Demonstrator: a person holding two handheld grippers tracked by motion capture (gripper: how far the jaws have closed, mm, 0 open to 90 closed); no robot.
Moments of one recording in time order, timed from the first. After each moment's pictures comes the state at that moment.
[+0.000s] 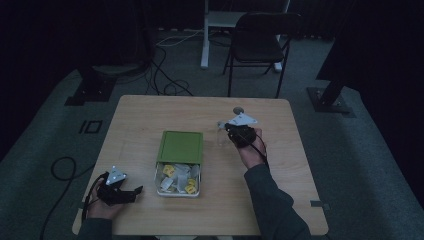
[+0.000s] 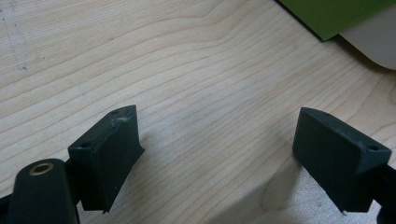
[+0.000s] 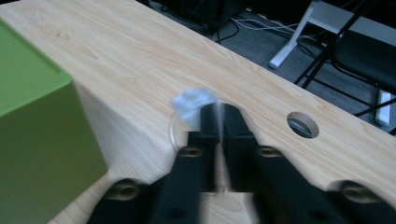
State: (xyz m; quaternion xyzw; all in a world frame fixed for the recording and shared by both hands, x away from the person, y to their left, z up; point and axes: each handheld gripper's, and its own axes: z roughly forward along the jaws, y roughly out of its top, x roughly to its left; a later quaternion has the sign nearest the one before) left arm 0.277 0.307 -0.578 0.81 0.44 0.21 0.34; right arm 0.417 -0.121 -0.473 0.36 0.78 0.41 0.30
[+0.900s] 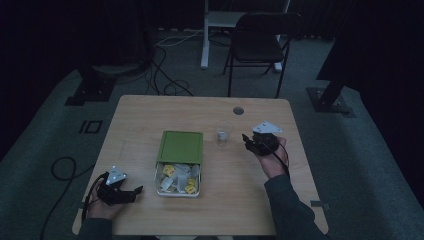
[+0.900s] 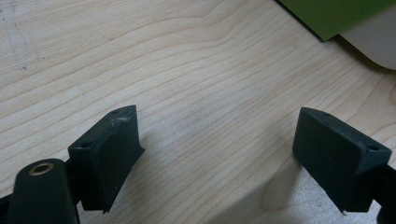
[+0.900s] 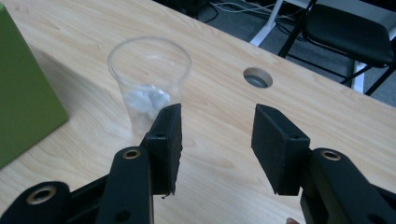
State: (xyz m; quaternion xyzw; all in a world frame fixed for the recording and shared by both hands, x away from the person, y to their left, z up) left arm 0.277 0.306 -0.578 0.80 0.44 0.21 0.34; right arm 0.391 -0.187 -0.484 0.40 0.77 0.39 0.30
